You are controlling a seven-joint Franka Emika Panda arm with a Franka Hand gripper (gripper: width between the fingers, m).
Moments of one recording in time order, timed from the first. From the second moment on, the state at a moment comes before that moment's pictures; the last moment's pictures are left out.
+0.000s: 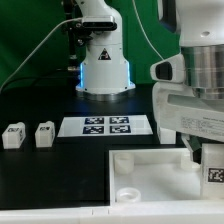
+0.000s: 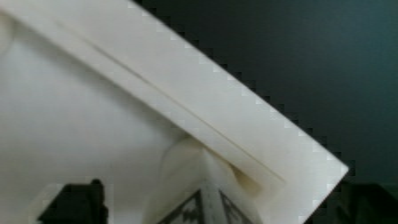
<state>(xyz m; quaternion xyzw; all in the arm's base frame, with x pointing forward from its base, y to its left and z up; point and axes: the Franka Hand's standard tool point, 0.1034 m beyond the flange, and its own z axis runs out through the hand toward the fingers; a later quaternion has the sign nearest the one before) 0.624 0.131 0.058 -0.93 0.37 -0.01 0.06</state>
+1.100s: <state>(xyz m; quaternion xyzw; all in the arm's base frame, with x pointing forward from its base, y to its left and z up) 0.629 0.123 0.061 -0.90 0.44 -0.01 0.05</state>
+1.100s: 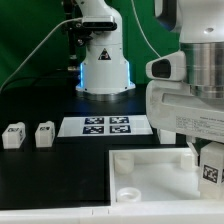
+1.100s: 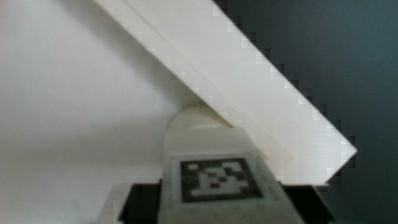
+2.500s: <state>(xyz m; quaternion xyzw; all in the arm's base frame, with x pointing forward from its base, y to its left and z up) 0.628 0.124 0.061 -0.59 0.80 0.04 0.10</state>
